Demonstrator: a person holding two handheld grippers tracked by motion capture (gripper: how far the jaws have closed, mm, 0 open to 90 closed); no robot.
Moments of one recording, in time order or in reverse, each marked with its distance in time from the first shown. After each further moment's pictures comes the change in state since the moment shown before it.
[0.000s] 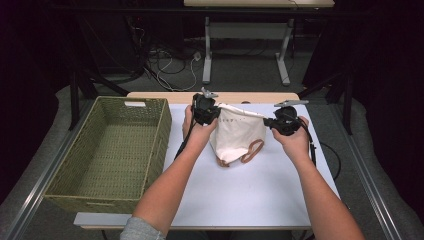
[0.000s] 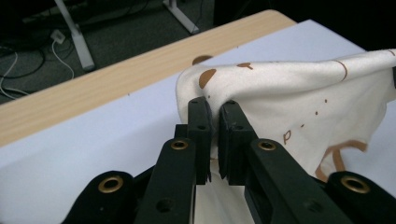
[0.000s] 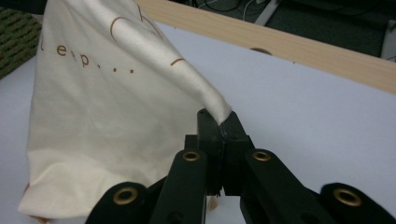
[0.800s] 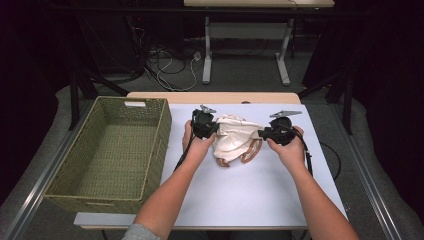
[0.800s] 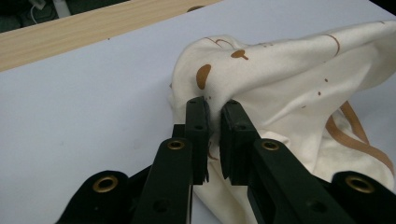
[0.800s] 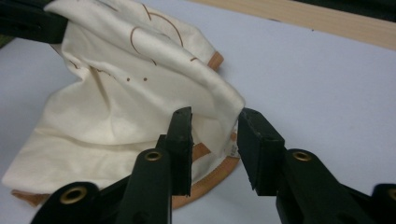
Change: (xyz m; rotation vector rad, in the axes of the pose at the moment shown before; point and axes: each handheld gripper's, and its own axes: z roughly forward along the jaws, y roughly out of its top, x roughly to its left) left arm 0.002 -0.046 0.022 0.063 -0.033 -0.043; right arm 0.006 -0.030 0.018 0.030 0.008 0.014
